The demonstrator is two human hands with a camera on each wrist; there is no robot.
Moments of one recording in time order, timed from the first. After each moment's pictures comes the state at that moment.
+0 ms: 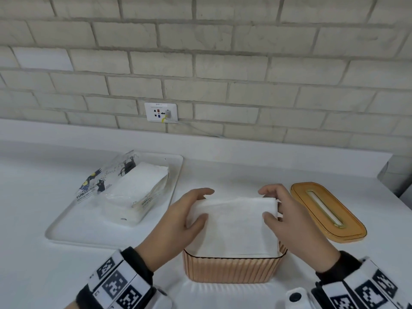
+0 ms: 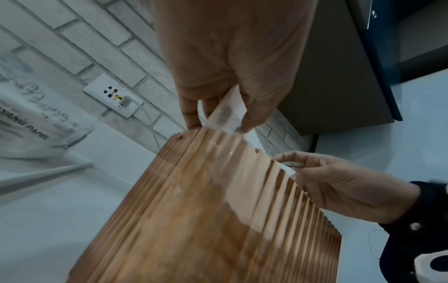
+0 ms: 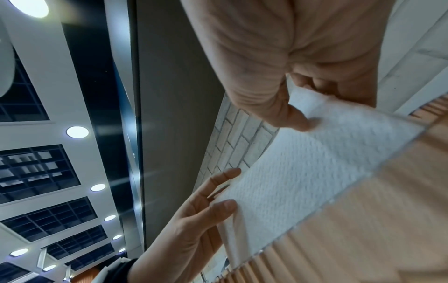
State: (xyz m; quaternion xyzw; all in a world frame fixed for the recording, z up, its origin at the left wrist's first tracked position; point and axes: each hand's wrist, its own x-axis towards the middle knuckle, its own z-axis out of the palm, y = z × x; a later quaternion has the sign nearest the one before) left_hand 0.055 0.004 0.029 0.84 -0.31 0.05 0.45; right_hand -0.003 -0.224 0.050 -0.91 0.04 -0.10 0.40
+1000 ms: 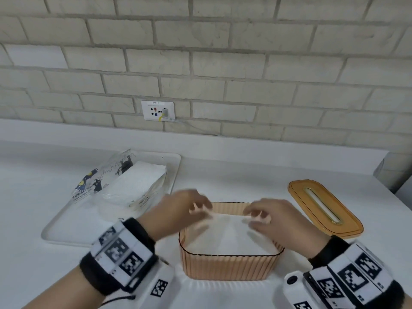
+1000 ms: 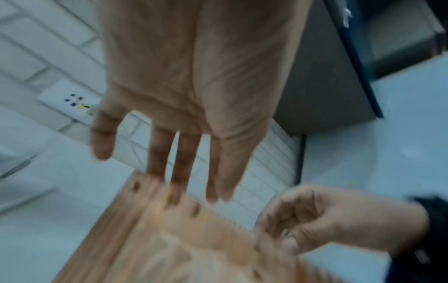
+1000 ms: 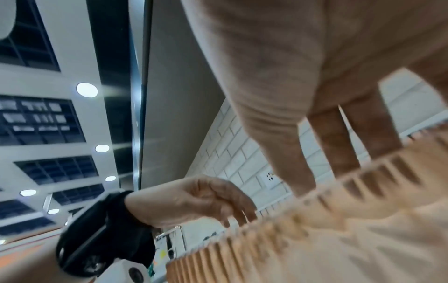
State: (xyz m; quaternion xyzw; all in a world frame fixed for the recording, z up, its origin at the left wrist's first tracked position) left_hand 0.088 0.000 0.048 0.92 -0.33 -0.07 0.22; right_hand 0.011 -0.229 0.046 -0.97 -0.04 0.00 0.22
